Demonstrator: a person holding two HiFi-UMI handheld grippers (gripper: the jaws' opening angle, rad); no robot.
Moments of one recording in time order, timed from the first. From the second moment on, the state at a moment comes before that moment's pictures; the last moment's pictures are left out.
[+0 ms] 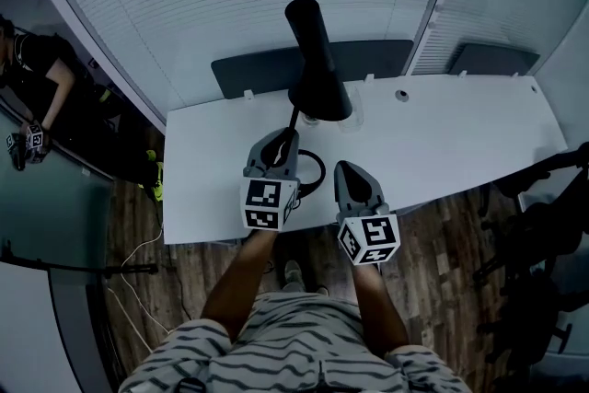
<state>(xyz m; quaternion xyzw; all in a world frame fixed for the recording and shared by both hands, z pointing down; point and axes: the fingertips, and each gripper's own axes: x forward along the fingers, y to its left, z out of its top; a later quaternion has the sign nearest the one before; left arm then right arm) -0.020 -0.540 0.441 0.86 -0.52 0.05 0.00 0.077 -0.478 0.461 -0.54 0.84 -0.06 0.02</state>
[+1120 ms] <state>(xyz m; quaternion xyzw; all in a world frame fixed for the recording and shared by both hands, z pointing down) -0.025 -0.455 0.435 0.84 -0.53 0.04 0.02 0.043 -0.451 0.437 -0.51 0.86 -0.04 0.03</state>
